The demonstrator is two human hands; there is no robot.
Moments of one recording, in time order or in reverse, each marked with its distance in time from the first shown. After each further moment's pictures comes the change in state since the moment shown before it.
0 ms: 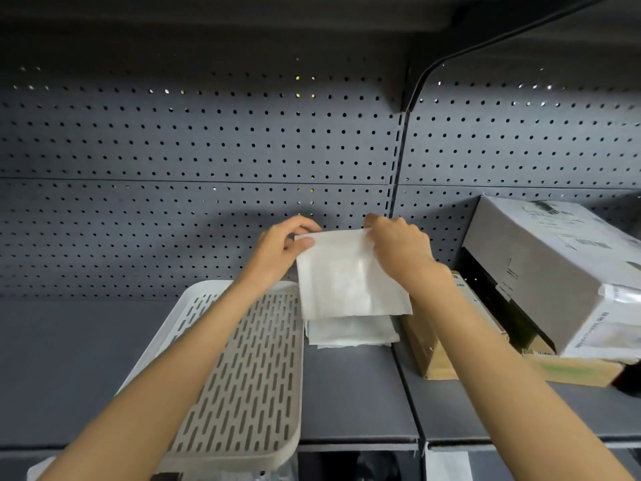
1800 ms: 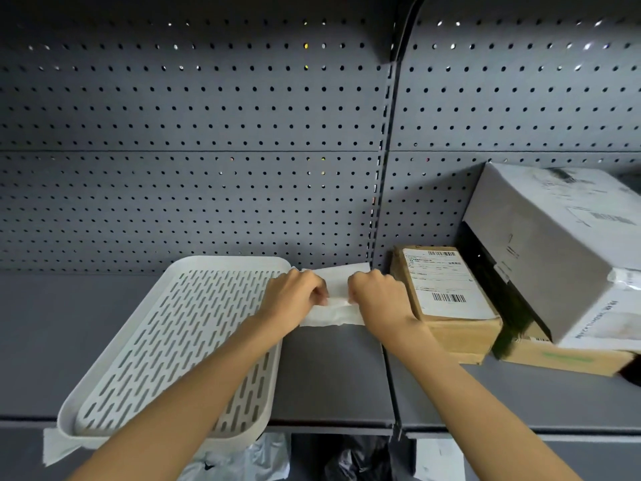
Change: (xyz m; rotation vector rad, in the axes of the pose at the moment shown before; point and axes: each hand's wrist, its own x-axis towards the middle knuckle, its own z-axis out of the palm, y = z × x) left_hand -0.050 -0.004 0.094 0.698 -0.257 -0.224; right_hand -0.050 0.027 0.090 -0.096 -0.317 -0.122
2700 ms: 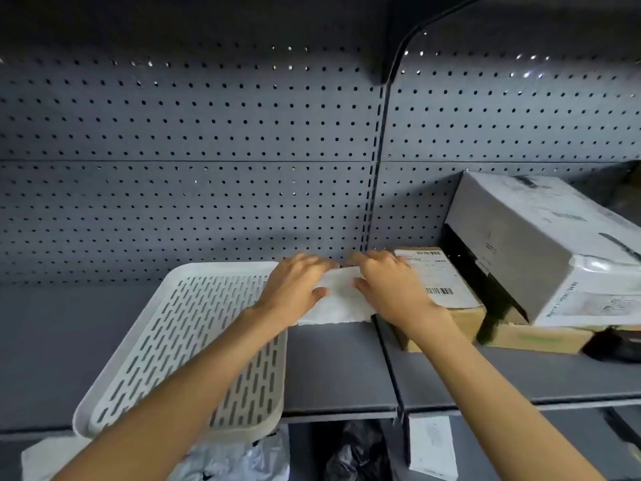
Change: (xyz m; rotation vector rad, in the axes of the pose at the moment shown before) left_hand -0.011 -0.002 -0.030 0.071 0.109 0.300; right_hand -0.026 -0.002 -0.037 0.036 0.231 -0.047
